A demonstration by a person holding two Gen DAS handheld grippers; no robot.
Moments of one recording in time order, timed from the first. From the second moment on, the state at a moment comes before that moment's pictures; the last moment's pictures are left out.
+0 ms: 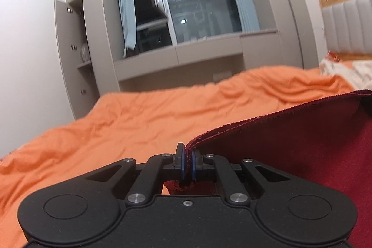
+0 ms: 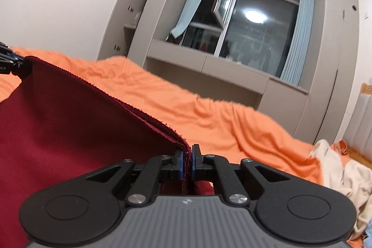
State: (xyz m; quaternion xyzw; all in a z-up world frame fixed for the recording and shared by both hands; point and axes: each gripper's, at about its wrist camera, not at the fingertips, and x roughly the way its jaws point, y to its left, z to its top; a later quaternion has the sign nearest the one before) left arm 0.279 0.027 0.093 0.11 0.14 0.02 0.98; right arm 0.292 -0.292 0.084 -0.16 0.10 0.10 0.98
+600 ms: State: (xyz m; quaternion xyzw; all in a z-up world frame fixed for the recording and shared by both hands) left arm 0.336 0.043 0.028 0.09 0.23 0.04 0.97; right arm 0.347 -0.254 0.015 -0.23 0.17 0.11 0.95
